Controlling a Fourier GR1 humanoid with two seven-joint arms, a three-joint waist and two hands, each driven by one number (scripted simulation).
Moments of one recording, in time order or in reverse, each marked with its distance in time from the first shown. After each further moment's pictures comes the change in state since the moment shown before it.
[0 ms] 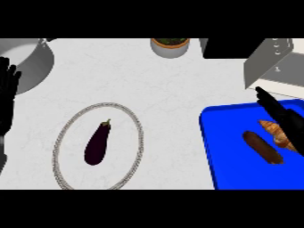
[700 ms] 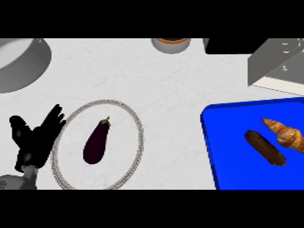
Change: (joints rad) left arm 0.157 -0.119 -0.160 0.070 0.054 -0.071 0.249; right arm -0.036 -0.326 -0.269 0.168 0.209 0.044 -0.554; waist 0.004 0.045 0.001
